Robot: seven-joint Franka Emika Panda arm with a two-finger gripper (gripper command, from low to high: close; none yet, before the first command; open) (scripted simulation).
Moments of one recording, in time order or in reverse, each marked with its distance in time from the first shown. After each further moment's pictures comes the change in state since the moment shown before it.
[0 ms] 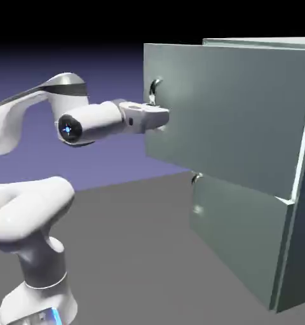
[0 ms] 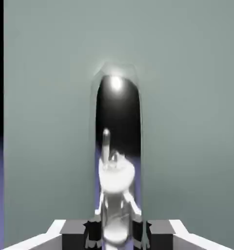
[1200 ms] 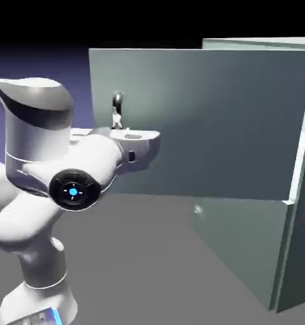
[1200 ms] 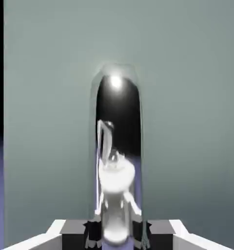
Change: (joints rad) arm 0.191 0.703 -1.298 0.374 -1.163 -0.844 -0.440
